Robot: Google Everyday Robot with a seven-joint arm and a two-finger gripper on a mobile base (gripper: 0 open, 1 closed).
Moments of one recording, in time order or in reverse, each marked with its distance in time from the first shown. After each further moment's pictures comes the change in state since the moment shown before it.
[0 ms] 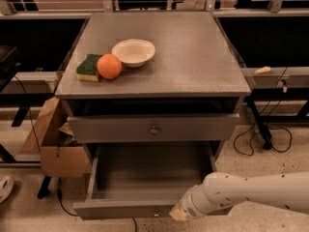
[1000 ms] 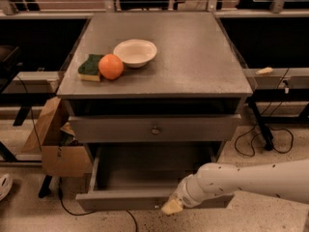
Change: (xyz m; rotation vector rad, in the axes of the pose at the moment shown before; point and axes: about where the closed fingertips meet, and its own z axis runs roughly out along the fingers) arm -0.038 -0.023 -0.003 0.056 -0.025 -0.060
